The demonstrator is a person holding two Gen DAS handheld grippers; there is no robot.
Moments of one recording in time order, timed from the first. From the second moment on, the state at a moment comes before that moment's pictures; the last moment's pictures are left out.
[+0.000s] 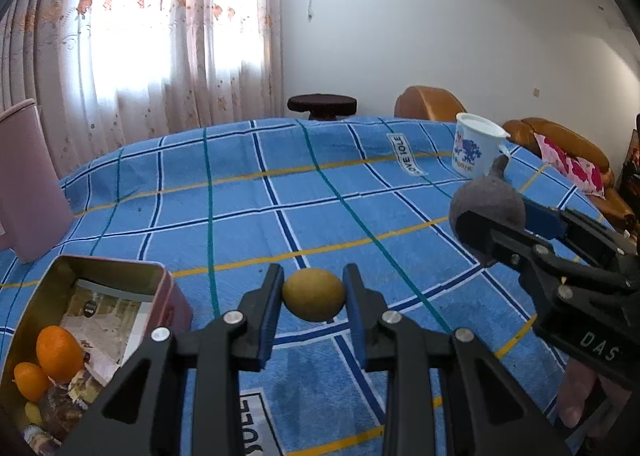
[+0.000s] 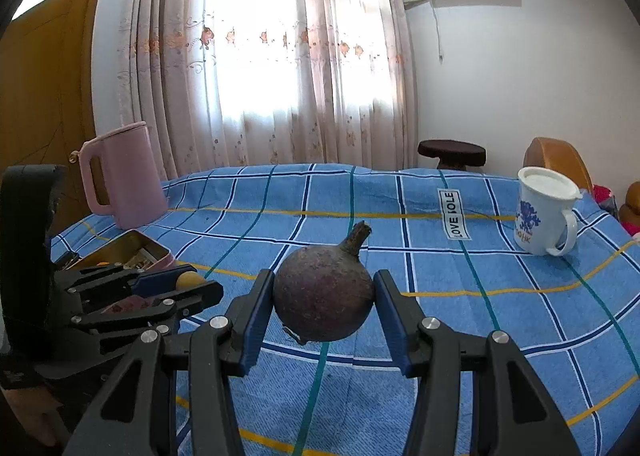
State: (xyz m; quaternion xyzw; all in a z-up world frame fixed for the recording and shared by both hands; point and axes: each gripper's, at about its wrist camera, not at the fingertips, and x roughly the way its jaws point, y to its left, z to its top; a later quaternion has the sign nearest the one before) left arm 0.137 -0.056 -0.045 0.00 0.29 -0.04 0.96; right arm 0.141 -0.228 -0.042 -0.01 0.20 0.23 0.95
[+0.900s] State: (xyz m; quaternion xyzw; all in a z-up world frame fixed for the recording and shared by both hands) left arm 0.106 -0.048 -0.033 0.00 0.22 -0.02 0.98; right arm 0.113 -0.223 -0.037 -0.04 0.13 0.23 0.96
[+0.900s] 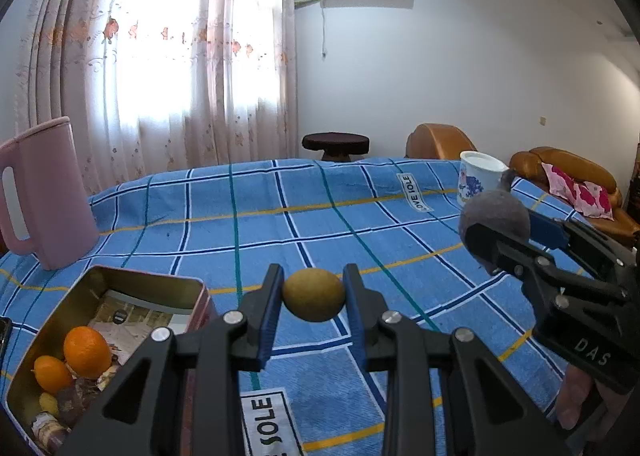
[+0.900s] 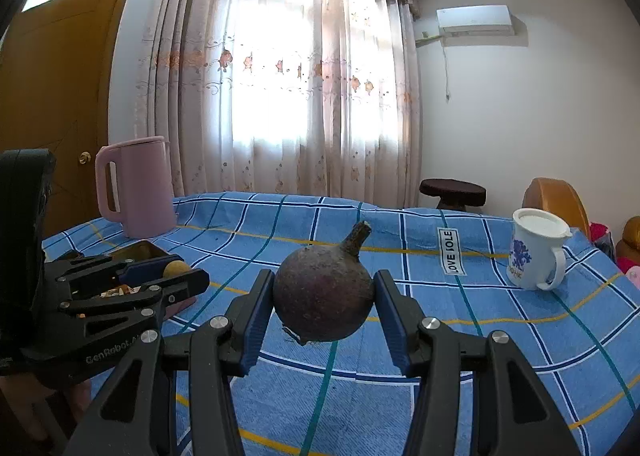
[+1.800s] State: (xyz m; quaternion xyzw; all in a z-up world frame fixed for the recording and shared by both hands) left arm 0.051 0.029 -0.013 -0.04 0.20 0.03 0.98; right arm 0.104 -0.136 -0.017 -0.04 0.15 0.34 0.93
